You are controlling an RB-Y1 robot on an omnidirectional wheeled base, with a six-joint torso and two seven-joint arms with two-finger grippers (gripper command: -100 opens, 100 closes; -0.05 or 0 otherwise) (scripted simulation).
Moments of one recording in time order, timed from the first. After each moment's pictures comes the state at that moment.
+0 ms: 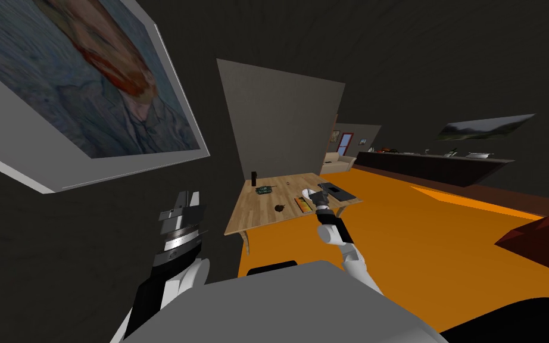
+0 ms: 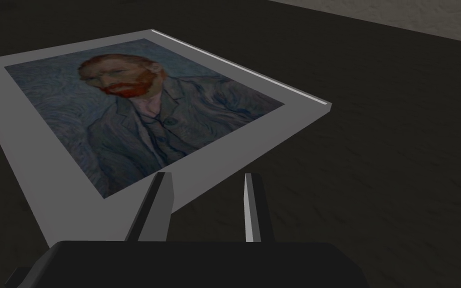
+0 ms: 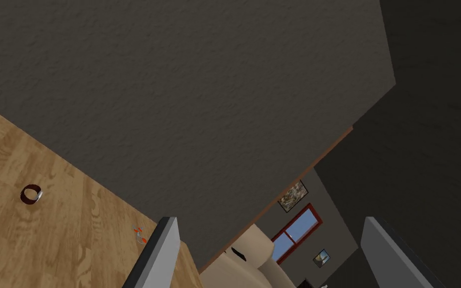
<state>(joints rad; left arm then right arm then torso) 0.50 0.01 0.06 -2.27 0.12 -0.57 0.05 0.26 -0.23 -0.07 -1.89 -0.68 -0.34 -0.17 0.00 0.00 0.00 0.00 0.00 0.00</state>
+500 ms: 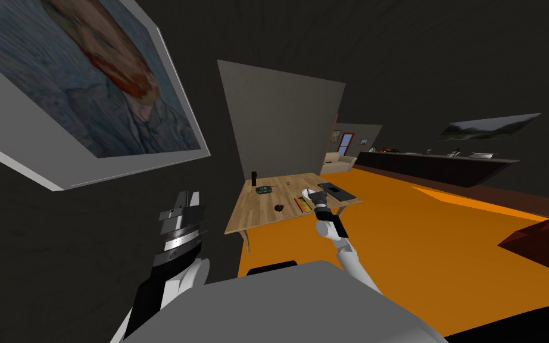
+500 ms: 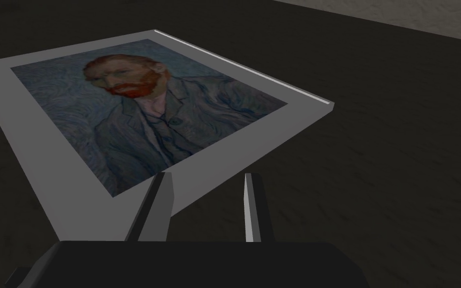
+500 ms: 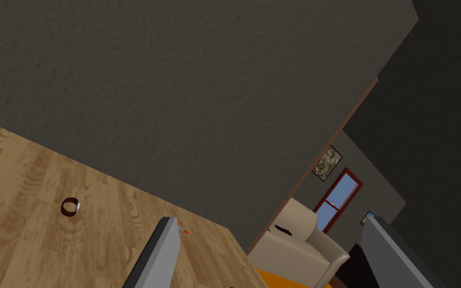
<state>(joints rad) 0.50 0.01 0.06 -2.27 0.12 -0.57 0.05 0.18 -0.24 -0.08 -1.77 -0.82 -0.35 -0.27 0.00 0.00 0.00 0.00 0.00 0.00</state>
